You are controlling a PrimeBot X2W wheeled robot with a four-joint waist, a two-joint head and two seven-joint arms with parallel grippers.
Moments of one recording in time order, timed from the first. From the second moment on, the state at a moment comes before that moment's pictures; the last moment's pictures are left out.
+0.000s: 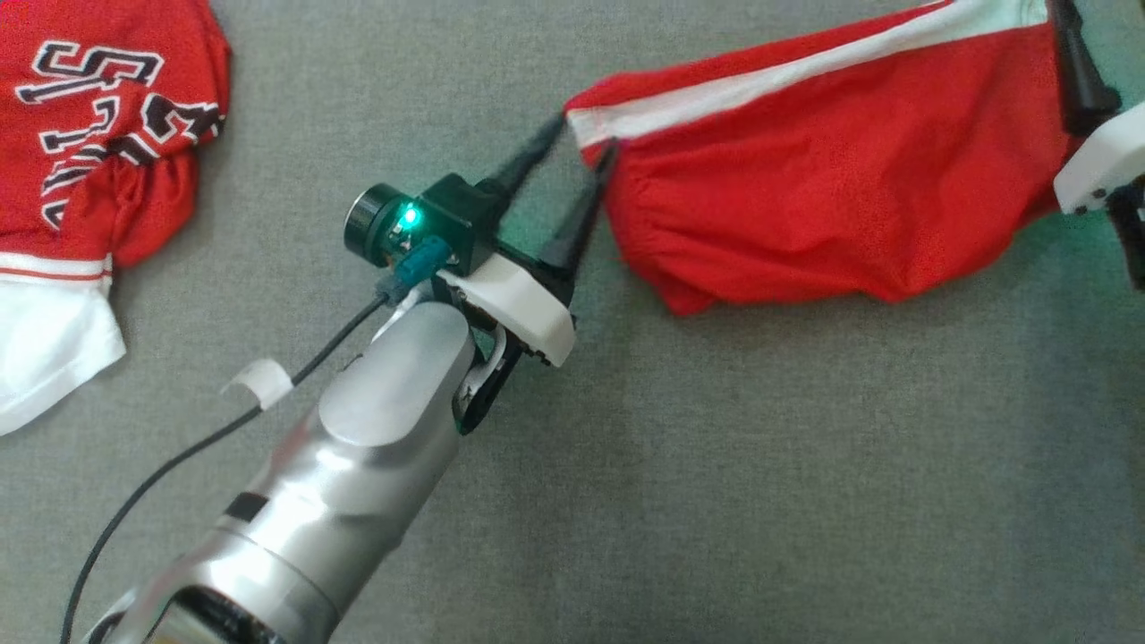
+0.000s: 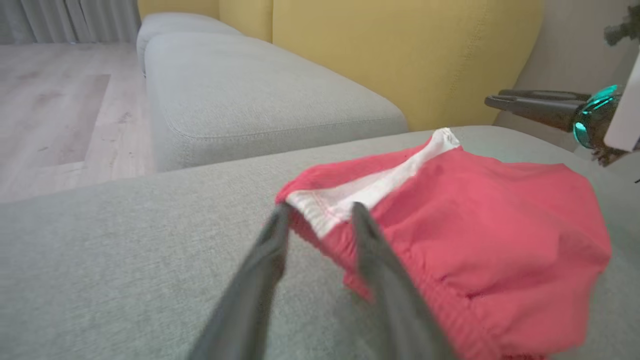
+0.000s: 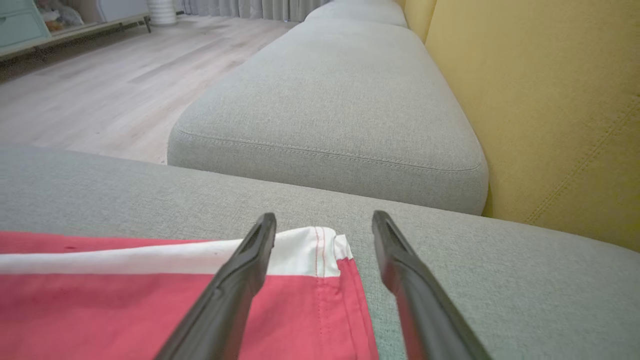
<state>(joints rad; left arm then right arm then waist) -0.84 0.05 -0.81 0.70 -0.54 -0.07 -0.25 -0.81 -0.47 0.29 0.68 0.39 0.12 -0.05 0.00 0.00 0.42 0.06</state>
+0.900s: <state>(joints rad) -0.23 0.10 -0.53 0.00 -0.19 0.17 -0.26 -0.78 -0.51 0.31 1.06 0.63 0.12 0.04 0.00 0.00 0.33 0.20</state>
